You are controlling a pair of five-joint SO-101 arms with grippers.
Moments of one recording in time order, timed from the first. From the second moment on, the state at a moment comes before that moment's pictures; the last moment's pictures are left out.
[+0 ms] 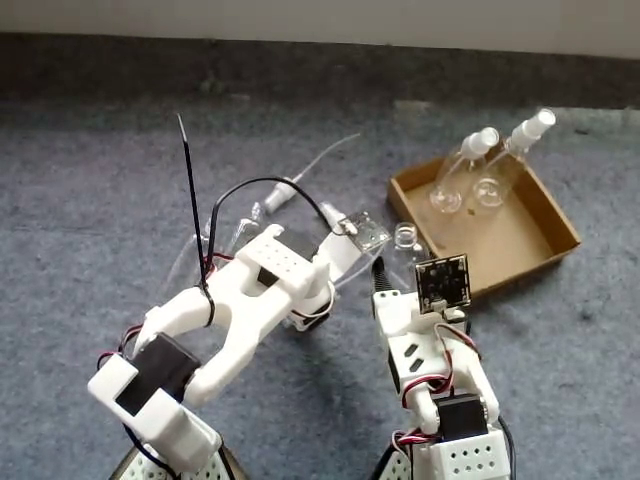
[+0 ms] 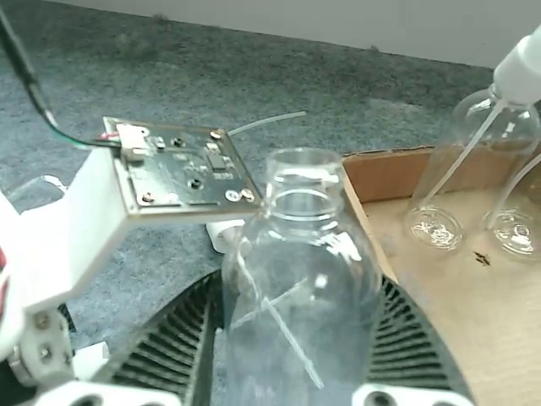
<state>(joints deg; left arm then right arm) 30.7 6.1 32.3 59.8 -14.0 -14.3 -104.0 95.9 36.8 4.2</state>
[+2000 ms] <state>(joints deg) -32.5 -18.2 26.9 84.8 -81.4 -14.7 -104.0 95.9 36.8 4.2</state>
